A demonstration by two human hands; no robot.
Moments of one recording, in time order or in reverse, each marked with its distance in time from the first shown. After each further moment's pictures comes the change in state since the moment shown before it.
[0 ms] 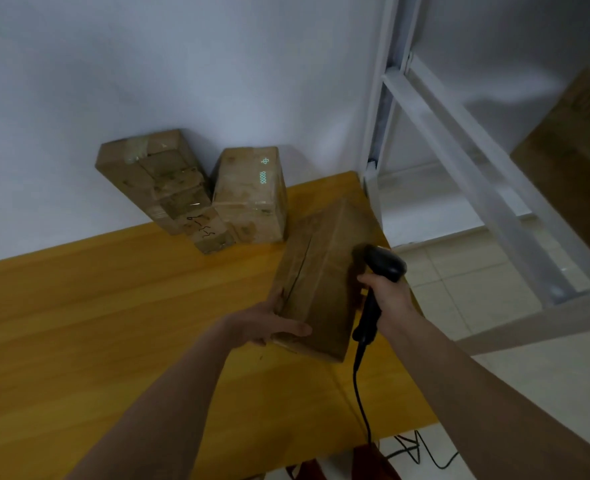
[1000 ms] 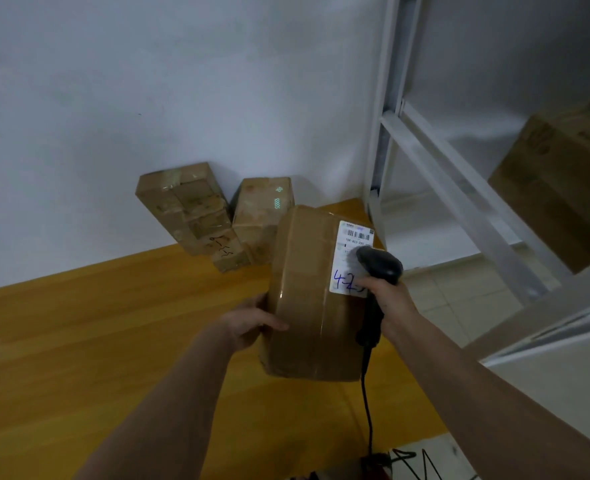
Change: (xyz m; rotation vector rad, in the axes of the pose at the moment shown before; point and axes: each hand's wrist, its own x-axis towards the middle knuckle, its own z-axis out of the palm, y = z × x) left_hand -0.028 -0.019 -0.021 -0.591 0.071 0.272; right_hand -0.044 -0.018 0.005 0.047 -0.142 -0.073
